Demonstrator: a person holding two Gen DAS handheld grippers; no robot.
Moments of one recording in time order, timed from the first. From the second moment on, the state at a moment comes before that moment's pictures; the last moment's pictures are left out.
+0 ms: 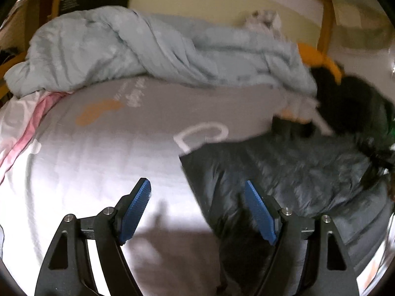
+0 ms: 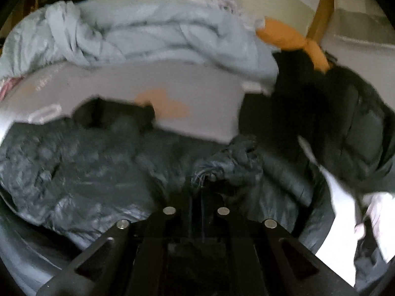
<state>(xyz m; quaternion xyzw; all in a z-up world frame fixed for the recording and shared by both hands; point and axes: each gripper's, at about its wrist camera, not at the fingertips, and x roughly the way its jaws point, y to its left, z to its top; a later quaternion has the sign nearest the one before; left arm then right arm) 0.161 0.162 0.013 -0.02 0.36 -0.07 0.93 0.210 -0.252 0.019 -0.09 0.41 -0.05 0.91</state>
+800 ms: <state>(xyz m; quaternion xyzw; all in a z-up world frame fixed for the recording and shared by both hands) 0.165 0.154 -0.011 -0.01 0.39 -0.06 0.92 0.167 -0.390 0.075 0.05 0.36 -0.14 0.92</state>
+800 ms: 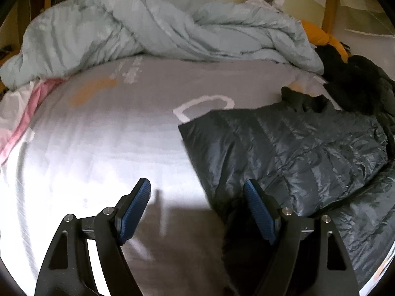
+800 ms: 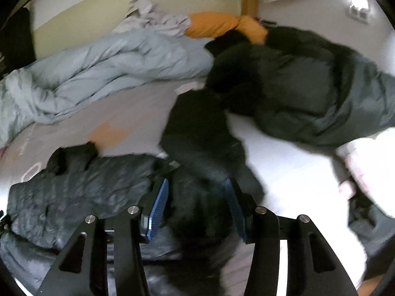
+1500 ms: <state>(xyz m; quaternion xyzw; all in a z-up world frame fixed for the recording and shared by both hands) 0.091 0.121 0.065 0.00 0.24 -0.10 0.96 0.203 -0.497 0.027 0.18 0.42 -0.11 0.88</state>
